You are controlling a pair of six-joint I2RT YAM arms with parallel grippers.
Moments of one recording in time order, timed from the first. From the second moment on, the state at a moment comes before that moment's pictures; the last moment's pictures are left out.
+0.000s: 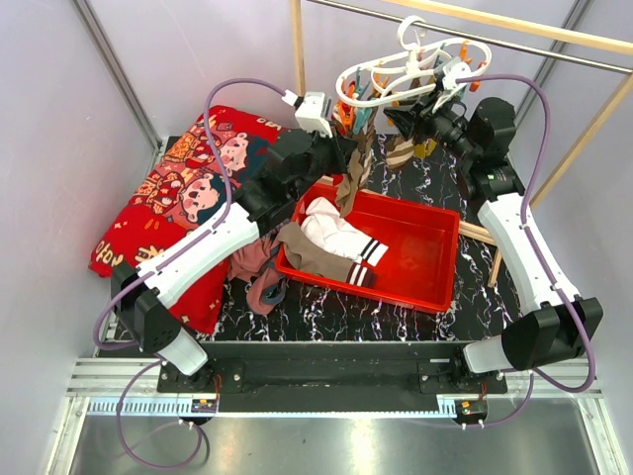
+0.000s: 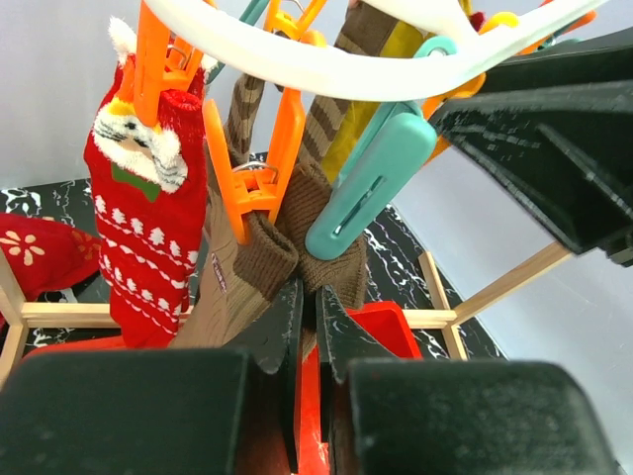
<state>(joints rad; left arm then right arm) -0.78 1.58 1.57 -0.03 -0.17 -0.40 0.21 1.42 1.48 0.09 -0.53 0.00</state>
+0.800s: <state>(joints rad) -0.69 1.63 1.64 -0.06 0.00 -0.19 0.26 1.37 1.48 0.05 -0.42 0.19</state>
